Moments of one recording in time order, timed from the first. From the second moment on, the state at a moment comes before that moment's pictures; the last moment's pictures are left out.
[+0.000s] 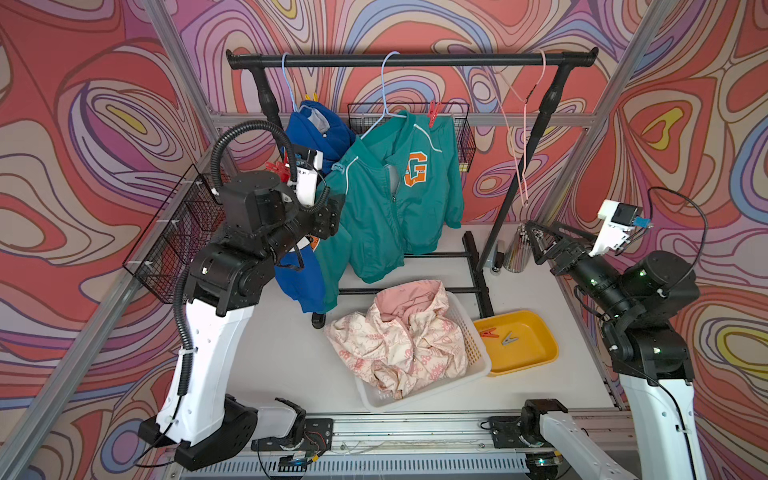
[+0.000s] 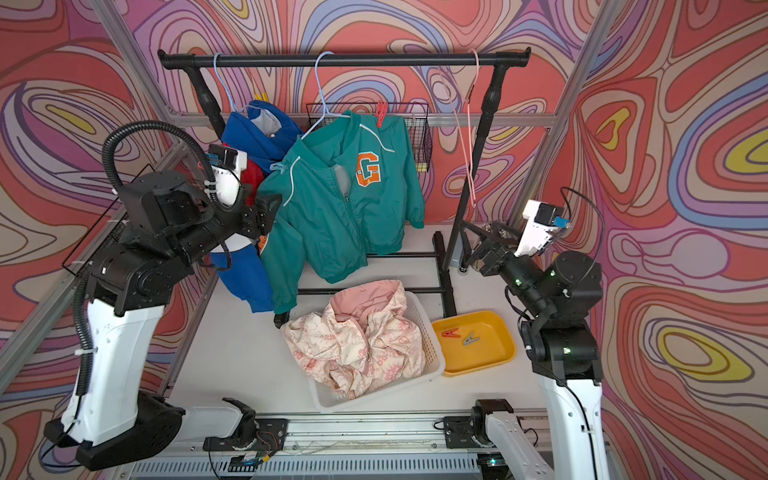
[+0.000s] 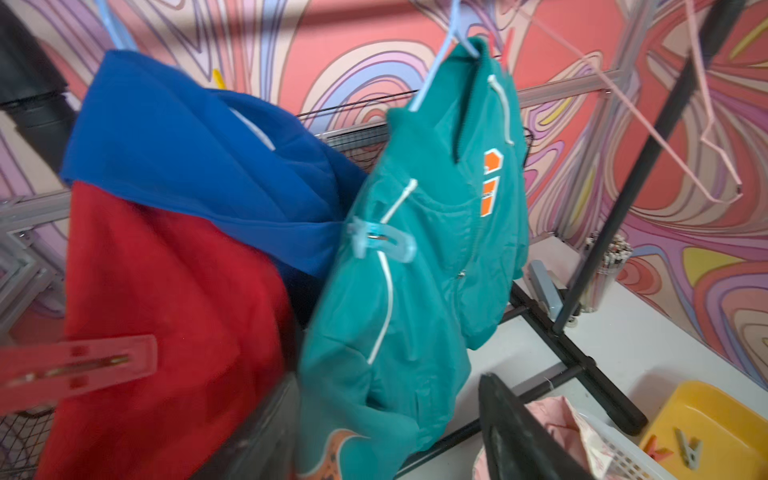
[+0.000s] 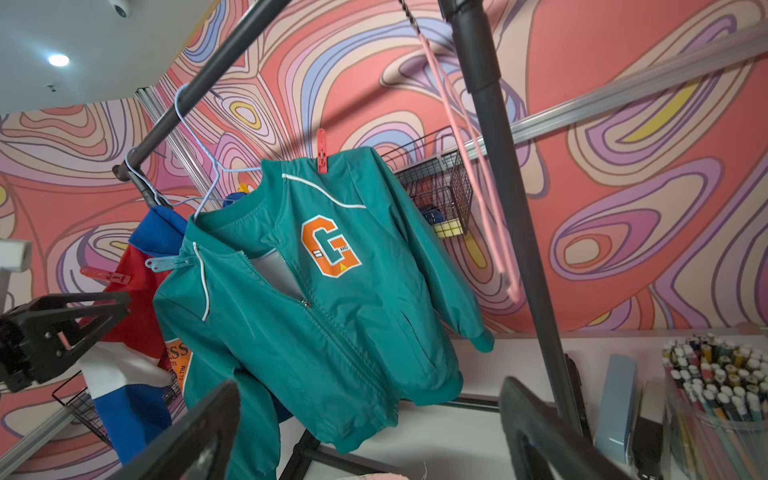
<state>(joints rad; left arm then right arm) -0.37 1.36 2.08 -0.92 -0.05 0.04 -0.02 0.83 1.29 -0.39 -0.43 0.44</state>
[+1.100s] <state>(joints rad) -0.21 1.52 2.08 -0.89 0.40 -0.04 -0.02 0.82 1.09 -0.35 -0.62 0.52</state>
